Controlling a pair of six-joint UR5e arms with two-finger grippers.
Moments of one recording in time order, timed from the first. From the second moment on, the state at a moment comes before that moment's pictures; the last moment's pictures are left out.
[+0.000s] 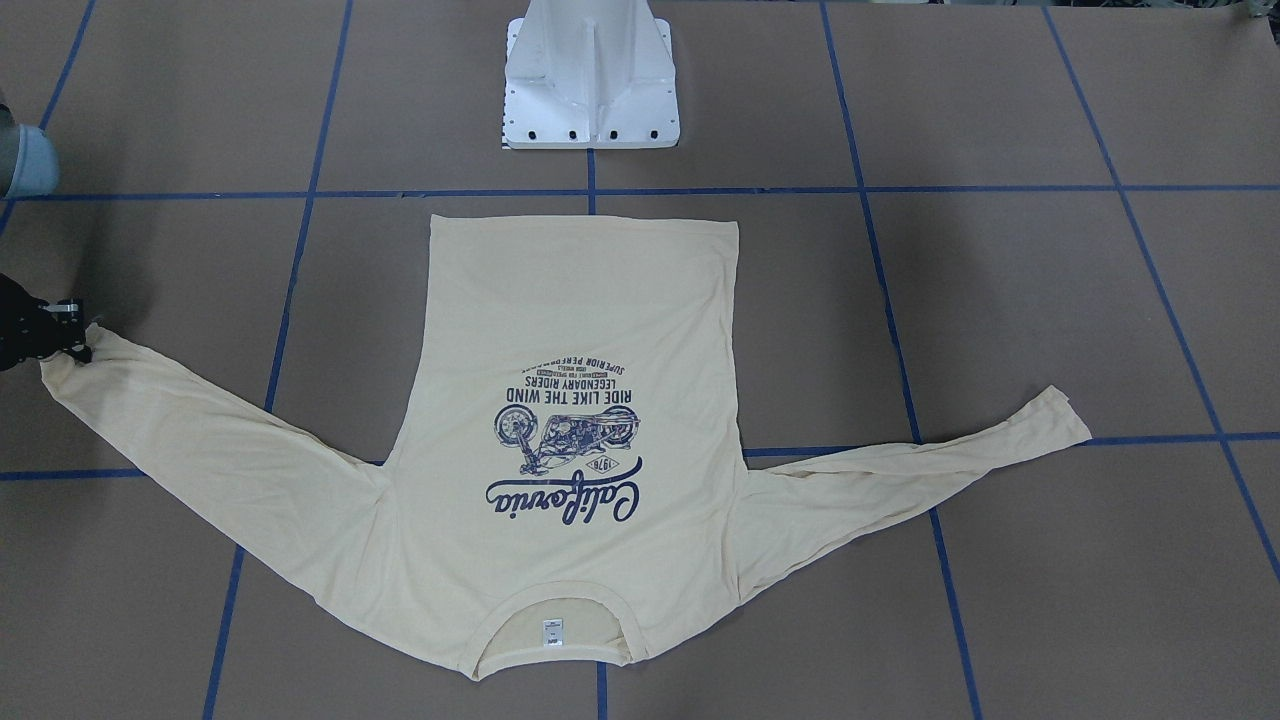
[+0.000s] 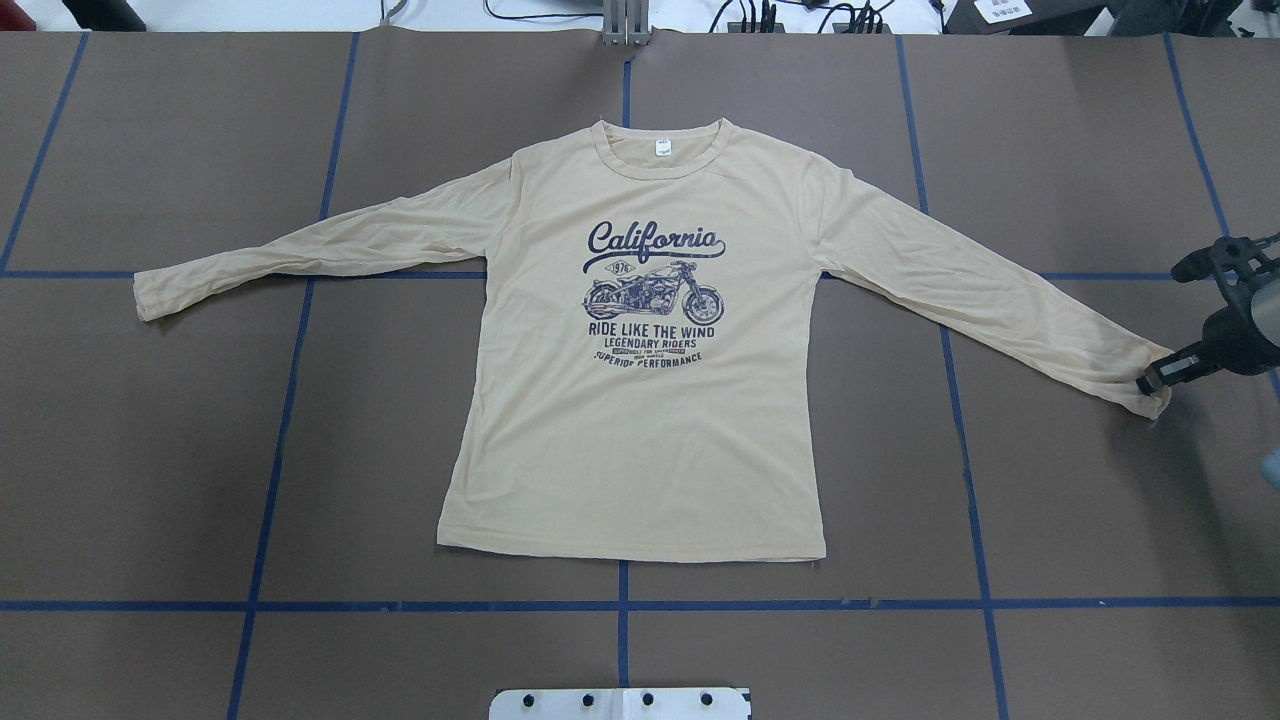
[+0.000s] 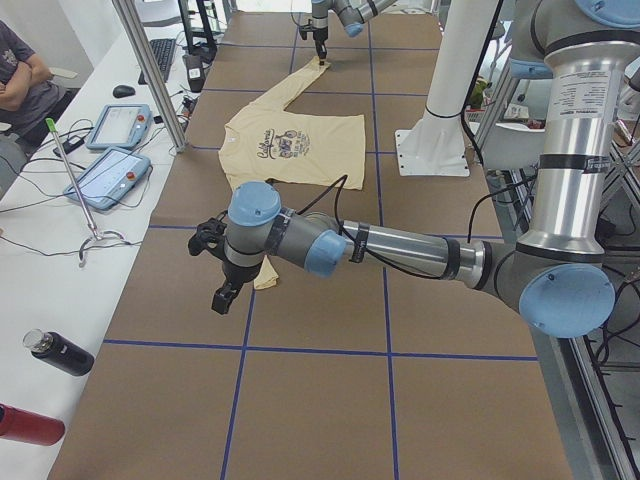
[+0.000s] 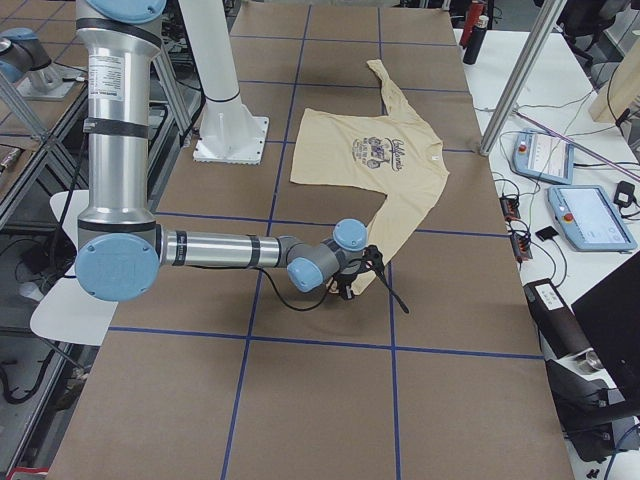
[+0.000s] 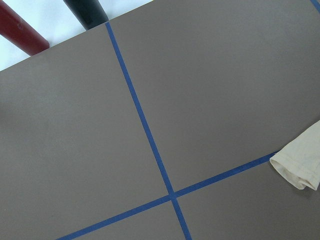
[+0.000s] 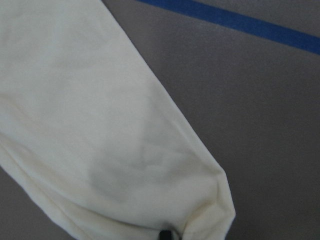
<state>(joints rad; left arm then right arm) -1.54 -1.62 -1.68 -1.84 -2.26 0.09 1.04 -1.63 1.50 -0.95 2.26 0.41</state>
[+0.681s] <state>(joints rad) -1.54 -1.62 -1.68 -1.84 -2.26 0.09 1.11 -1.63 1.56 -0.95 2.35 0.42</state>
